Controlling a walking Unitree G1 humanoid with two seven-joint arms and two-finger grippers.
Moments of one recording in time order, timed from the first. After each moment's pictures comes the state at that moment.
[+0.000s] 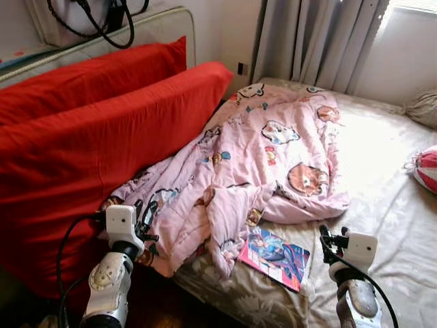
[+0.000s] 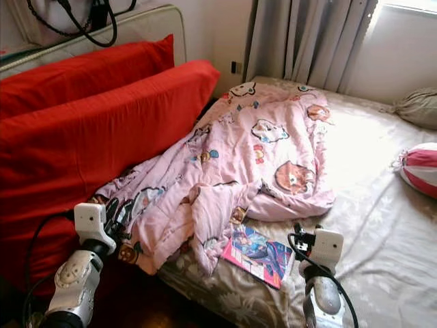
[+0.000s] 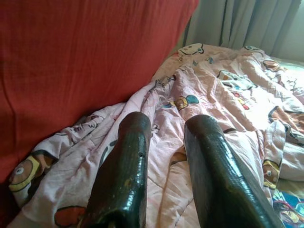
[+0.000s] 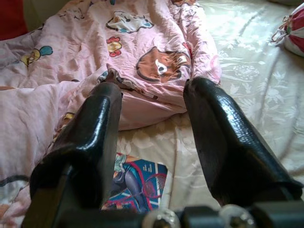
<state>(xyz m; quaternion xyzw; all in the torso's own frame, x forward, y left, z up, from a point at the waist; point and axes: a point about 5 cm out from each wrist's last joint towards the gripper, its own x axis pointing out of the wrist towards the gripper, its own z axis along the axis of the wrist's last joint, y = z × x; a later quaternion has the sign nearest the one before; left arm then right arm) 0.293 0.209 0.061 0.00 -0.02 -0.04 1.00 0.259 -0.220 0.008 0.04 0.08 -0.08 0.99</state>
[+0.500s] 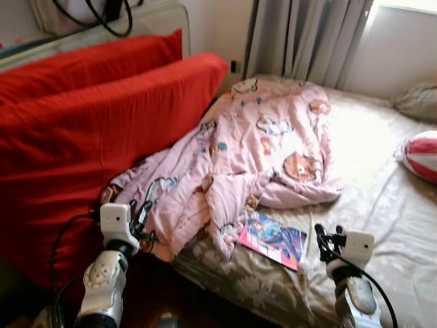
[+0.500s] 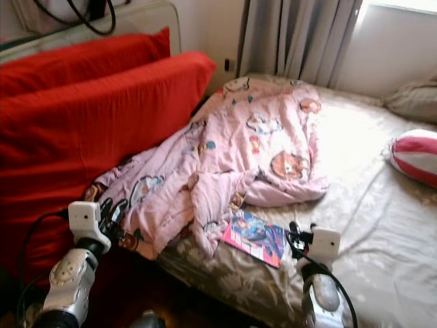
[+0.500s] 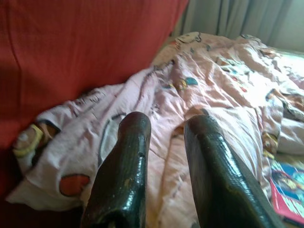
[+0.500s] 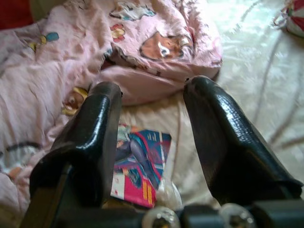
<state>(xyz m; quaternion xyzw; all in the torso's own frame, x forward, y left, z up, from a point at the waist) 0.294 0.216 0.062 0.00 -0.01 -0.03 1.00 0.263 -0.216 0.010 0.06 0.08 -0.06 0.99</state>
